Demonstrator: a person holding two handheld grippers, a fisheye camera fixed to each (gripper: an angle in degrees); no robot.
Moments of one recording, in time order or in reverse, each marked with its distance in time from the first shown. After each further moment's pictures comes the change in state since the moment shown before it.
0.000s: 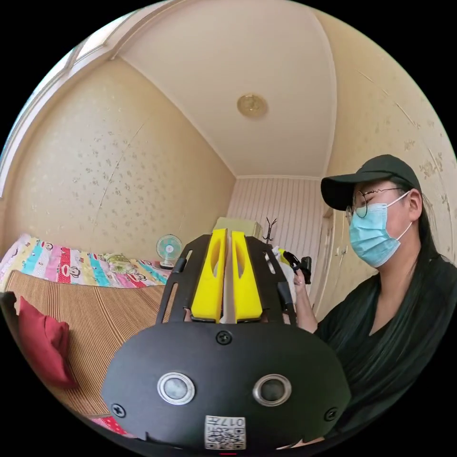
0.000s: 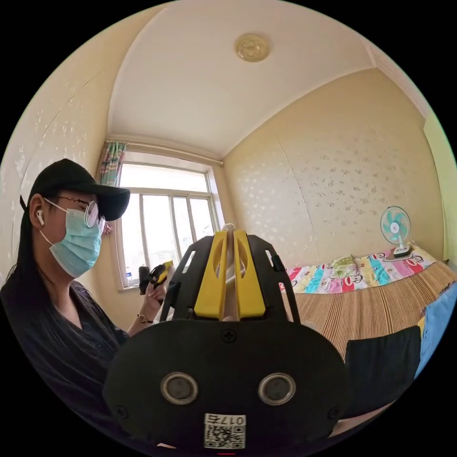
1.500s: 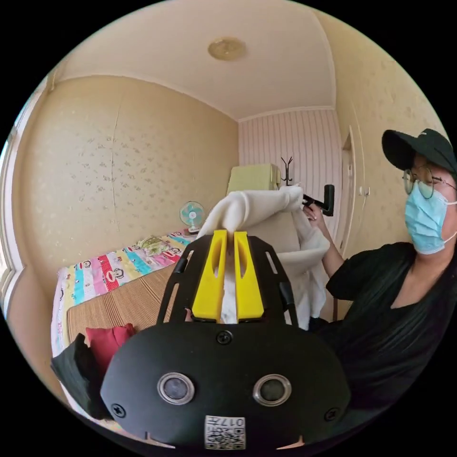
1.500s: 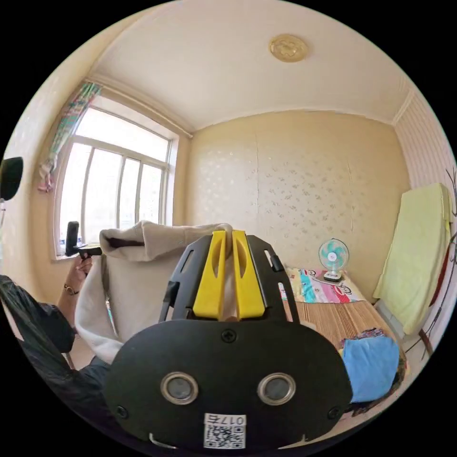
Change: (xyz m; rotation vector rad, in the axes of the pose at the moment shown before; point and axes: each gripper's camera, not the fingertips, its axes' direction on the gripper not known) left arm -0.026 -0.085 0.117 -0.503 -0.293 0.154; right arm 0.028 -0.056 0.189 -0.359 0.489 -0.252
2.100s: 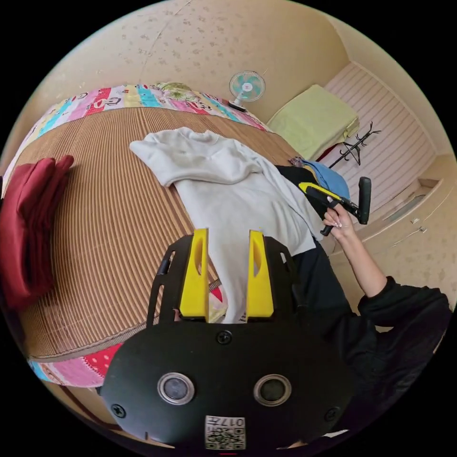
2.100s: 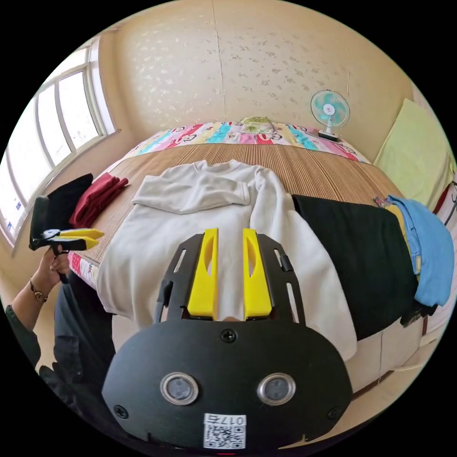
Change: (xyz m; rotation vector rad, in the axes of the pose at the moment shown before) left arm -0.078 0.303 0.341 -0.548 0.117 -0.470; right arm -0.020 0.353 0.234 -0.643 -0.004 0.243
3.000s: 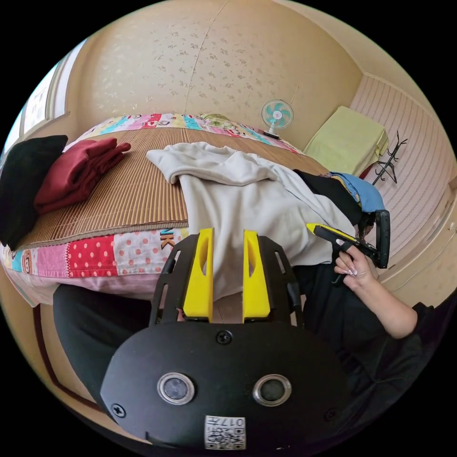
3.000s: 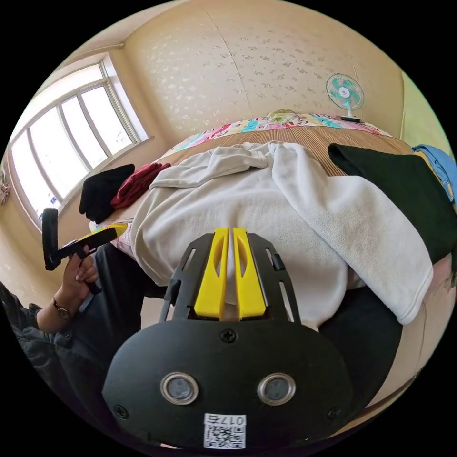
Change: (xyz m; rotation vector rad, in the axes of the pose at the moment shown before) left arm -0.021 0.158 -0.057 0.251 -0.271 -0.142; right arm 0.097 0.029 -0.098 0.113 -0.308 0.025
